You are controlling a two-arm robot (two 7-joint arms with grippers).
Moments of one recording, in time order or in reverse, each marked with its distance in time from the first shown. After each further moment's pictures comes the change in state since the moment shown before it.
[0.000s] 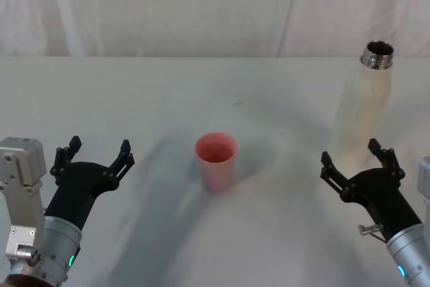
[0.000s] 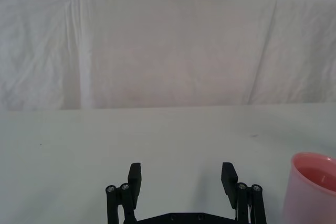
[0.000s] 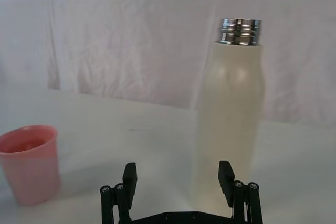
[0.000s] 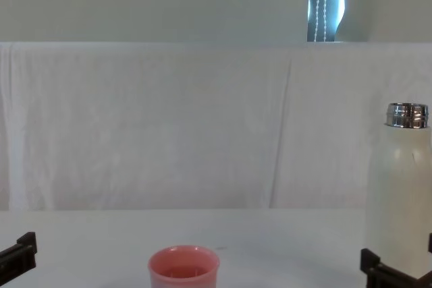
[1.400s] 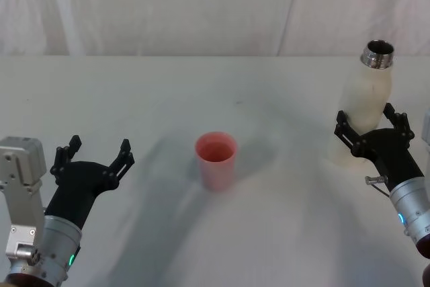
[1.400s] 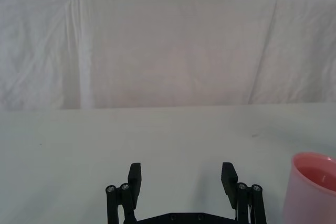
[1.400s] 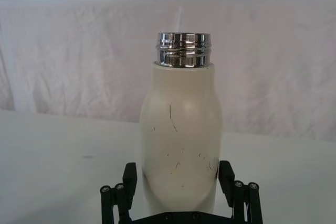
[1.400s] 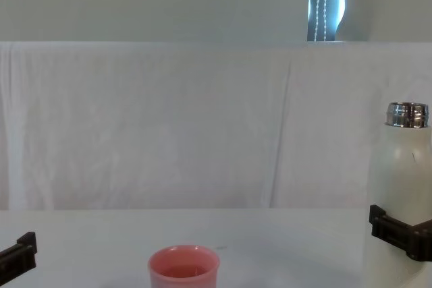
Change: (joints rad) left arm 0.000 0.000 0.000 0.000 0.000 0.000 0.000; right arm 0.205 -0.045 0.043 0.177 0.011 0.015 -0.036
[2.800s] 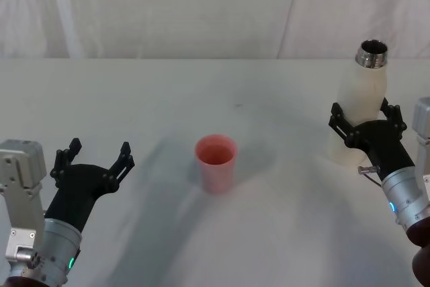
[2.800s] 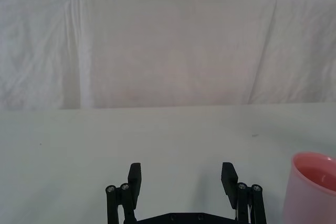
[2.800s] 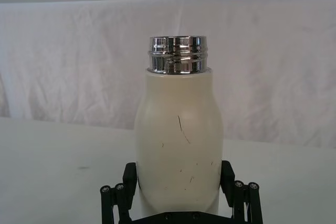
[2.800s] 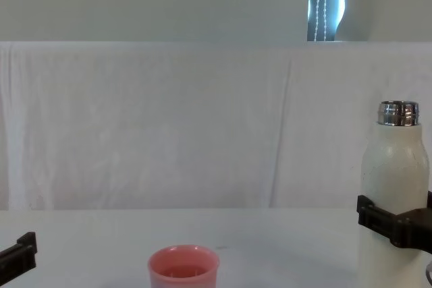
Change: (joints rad) left arm 0.000 0.000 0.000 0.000 0.000 0.000 0.000; right arm 0.076 -0.020 -0.007 0.083 -0.008 -0.021 -0.003
